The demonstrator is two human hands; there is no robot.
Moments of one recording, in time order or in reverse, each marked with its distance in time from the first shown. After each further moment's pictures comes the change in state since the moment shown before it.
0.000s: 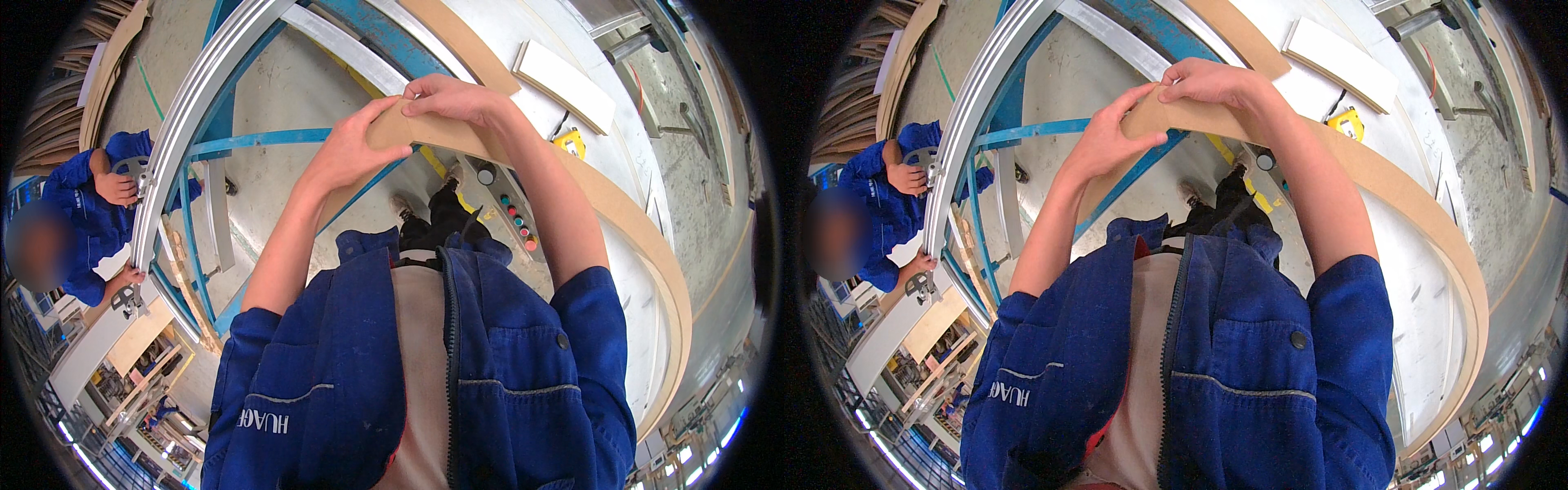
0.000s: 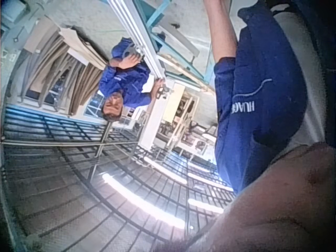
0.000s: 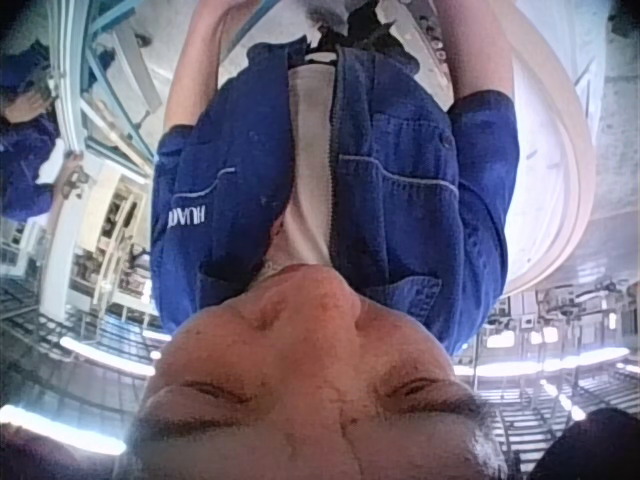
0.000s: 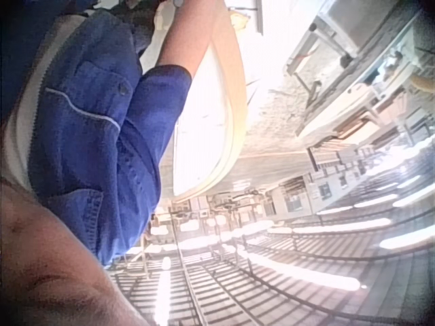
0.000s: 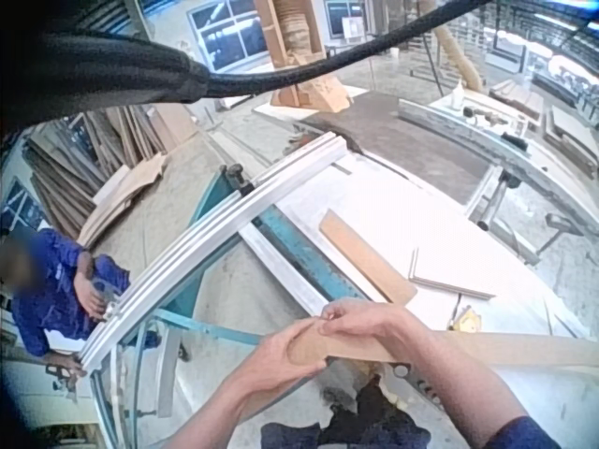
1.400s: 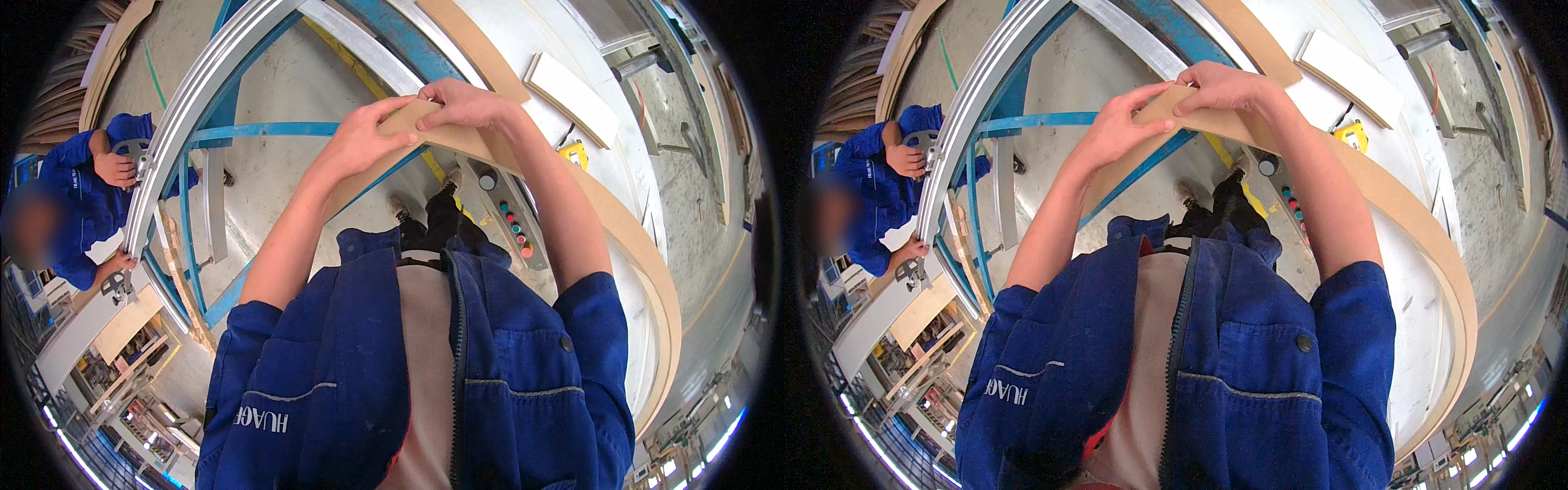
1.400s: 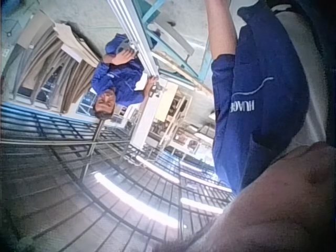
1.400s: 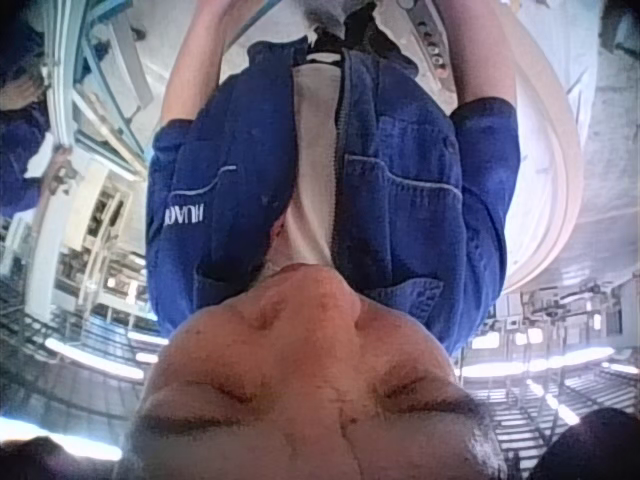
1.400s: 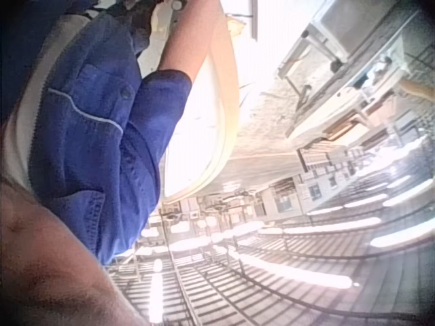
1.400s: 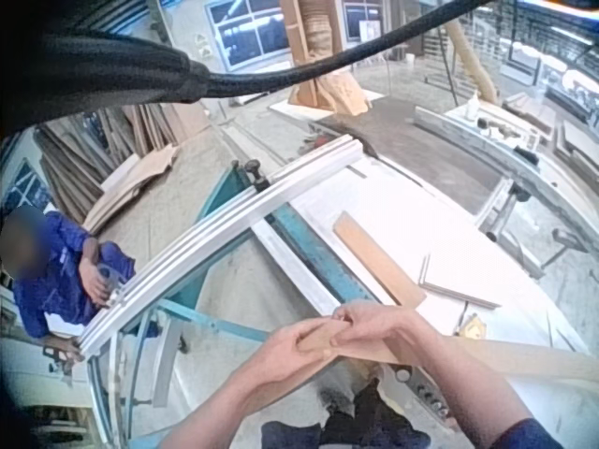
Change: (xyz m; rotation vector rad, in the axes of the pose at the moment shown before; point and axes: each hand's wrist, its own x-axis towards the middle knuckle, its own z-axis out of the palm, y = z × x) left_hand 0.007 -0.013 -0.002 -0.017 0.027 -0.032; right_hand 0.004 -0.002 0.000 -0.160 -0.025 -0.002
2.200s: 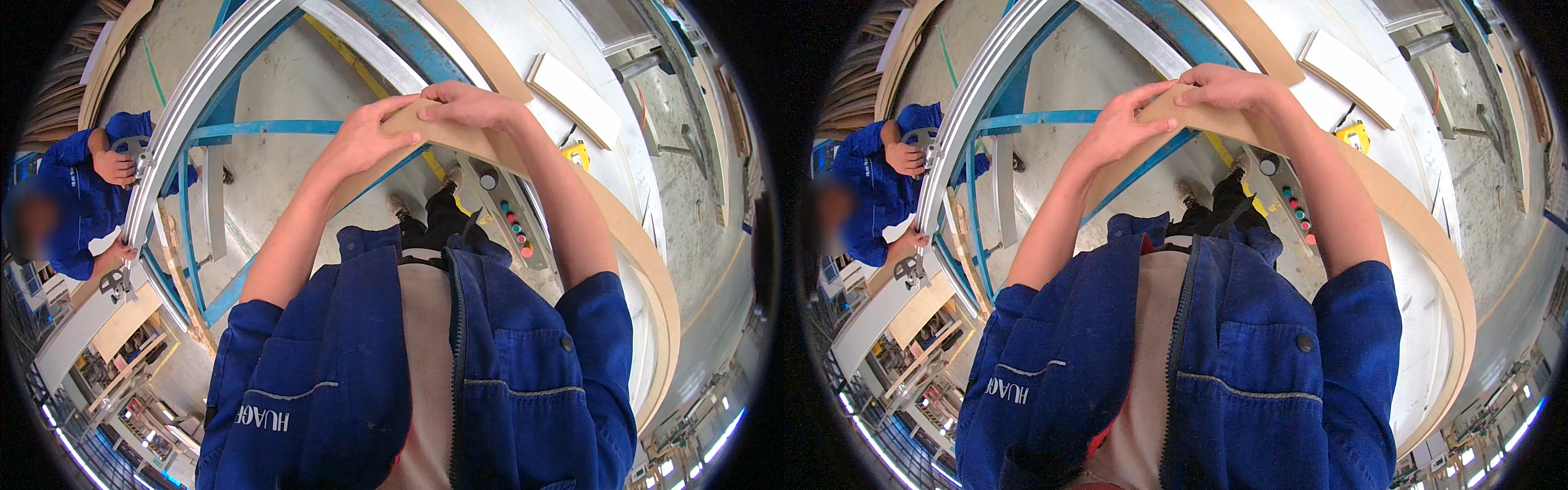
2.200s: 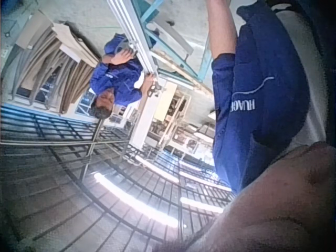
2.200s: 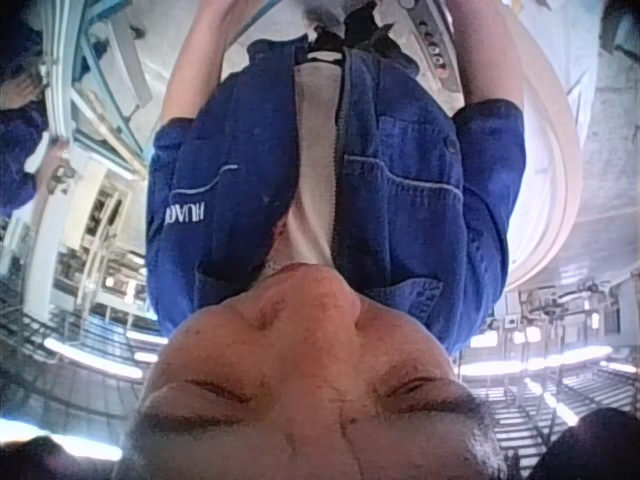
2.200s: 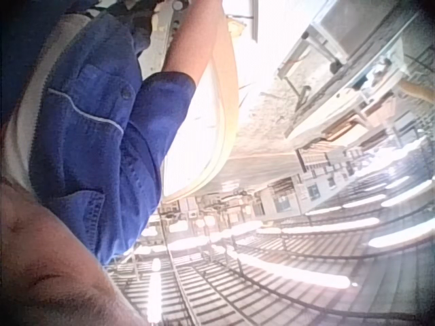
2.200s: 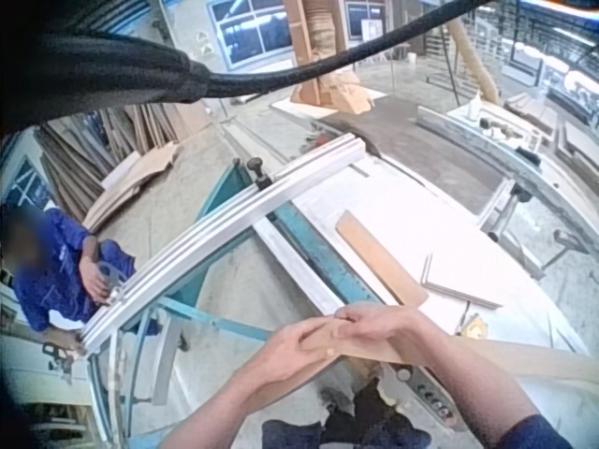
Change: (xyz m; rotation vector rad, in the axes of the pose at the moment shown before) left_hand 0.001 -0.004 0.001 -0.023 0.010 0.012; right_hand -0.001 0.004 0.000 0.010 -0.045 0.001
